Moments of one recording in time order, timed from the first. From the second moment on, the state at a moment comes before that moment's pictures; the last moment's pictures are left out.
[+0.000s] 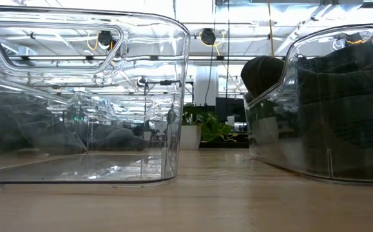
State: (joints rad) left arm -0.33 1.86 1.31 0.58 0.17 0.47; right arm 0.49 1.01 0.66 0.28 -0.18 -0.22
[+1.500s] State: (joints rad) left arm -0.57 1.68 1.31 0.19 -1.36 1.21; right arm 0.35 1.01 0.58 0.32 0.86 -0.16
